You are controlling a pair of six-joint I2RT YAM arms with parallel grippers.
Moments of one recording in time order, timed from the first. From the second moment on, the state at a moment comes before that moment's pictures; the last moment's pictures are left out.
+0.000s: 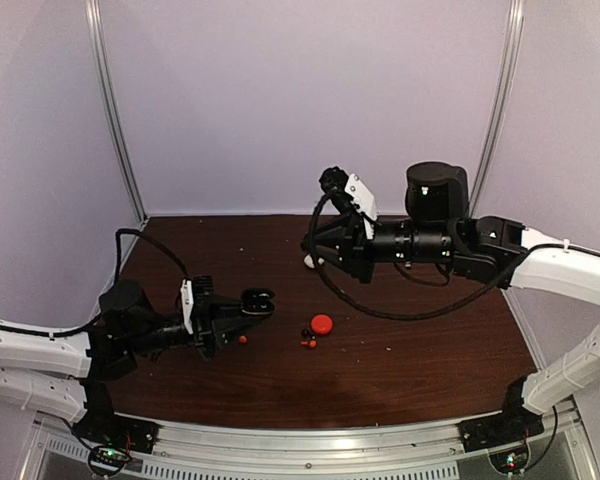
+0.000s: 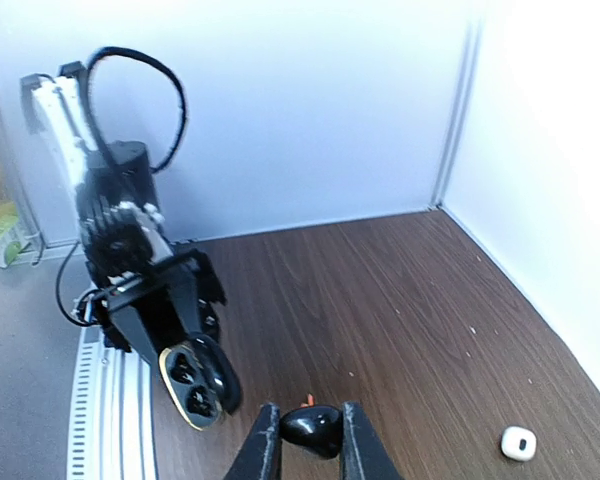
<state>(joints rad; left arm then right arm) -0.99 1.00 0.34 0.72 0.31 0.15 1.00 1.33 1.24 -0.14 -0.24 -0.10</state>
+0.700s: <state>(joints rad) -0.98 1.13 0.42 0.86 0.37 -0.02 1.16 1.41 1.23 -0.01 -0.30 -0.15</state>
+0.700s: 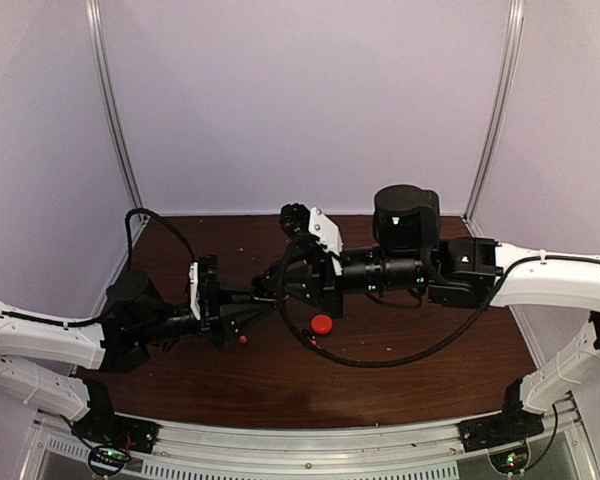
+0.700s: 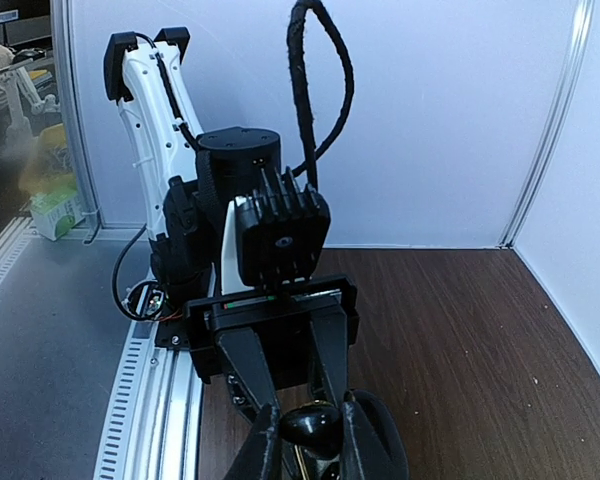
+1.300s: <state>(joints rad) -0.98 1.14 0.43 0.87 0.38 -0.03 1.17 1.46 1.24 0.00 -0.24 -0.17</state>
